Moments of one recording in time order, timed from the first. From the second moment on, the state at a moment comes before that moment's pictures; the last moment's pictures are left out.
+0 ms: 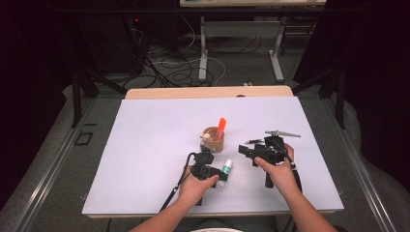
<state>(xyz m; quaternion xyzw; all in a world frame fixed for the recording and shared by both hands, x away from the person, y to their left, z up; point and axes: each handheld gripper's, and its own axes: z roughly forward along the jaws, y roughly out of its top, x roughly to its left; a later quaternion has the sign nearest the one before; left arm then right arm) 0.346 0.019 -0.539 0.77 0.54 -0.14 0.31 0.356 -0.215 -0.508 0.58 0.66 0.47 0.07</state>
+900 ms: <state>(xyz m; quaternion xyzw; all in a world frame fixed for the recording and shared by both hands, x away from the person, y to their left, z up) 0.345 0.035 -0.516 0.76 0.50 -0.07 0.40 0.355 -0.210 -0.497 0.58 0.64 0.50 0.01</state>
